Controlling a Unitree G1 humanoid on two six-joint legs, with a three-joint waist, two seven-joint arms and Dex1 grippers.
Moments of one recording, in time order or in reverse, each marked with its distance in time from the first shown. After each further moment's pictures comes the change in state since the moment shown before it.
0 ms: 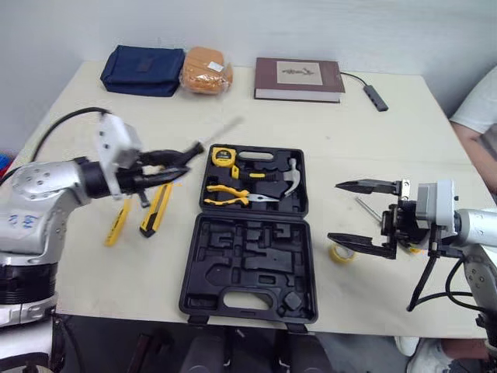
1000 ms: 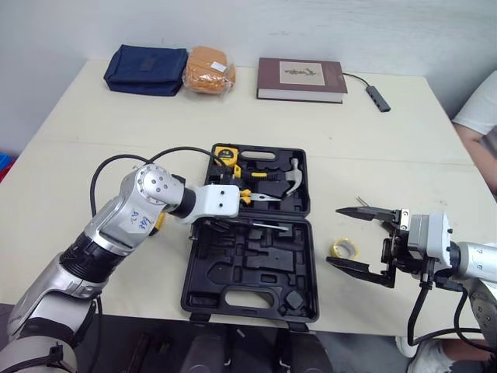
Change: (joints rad) left arm -0.210 -0.073 -0.544 -0.031 0.538 0.073 -0.118; right arm 0.226 0.001 -0.030 -0.162 -0.029 -0.001 -0.110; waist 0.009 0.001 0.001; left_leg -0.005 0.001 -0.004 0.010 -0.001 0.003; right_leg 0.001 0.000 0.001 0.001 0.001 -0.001
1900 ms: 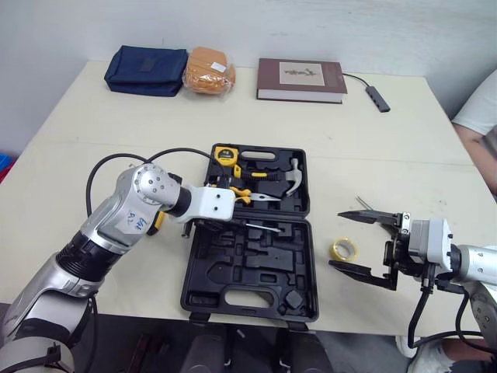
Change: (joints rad) left arm 0.001 0.010 0.001 0.044 0.065 -0.108 -0.040; right arm 0.024 0.001 0.002 0.032 -0.018 -0.049 0.030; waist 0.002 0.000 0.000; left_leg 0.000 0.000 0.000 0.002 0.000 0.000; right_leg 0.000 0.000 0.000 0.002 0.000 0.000
